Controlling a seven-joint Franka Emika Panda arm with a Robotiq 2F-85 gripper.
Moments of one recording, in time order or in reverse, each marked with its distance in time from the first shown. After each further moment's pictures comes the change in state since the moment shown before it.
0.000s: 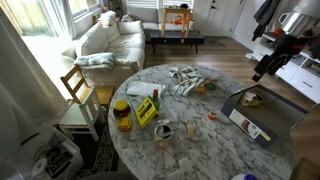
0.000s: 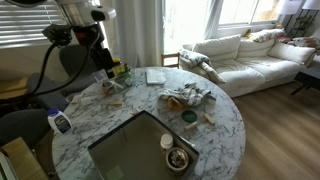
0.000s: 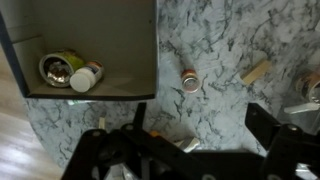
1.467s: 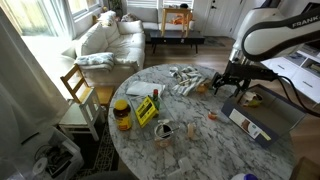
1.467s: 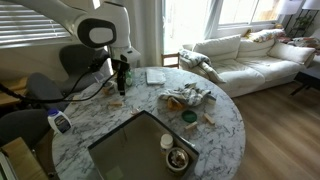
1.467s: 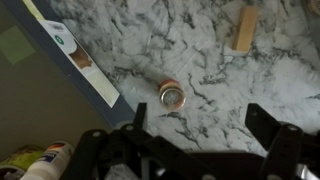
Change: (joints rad) arm 0.010 0.469 0.039 0.192 0.184 0.128 0.528
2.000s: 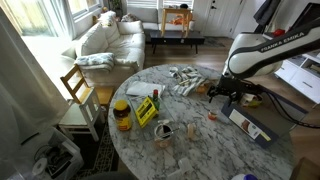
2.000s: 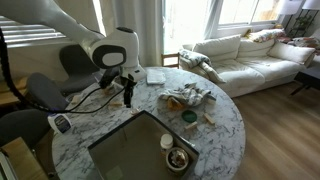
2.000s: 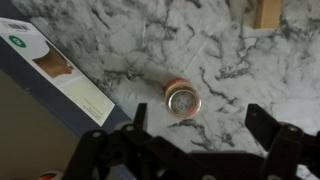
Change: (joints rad) arm 0.011 0.172 -0.037 0.013 0.050 0.146 0.053
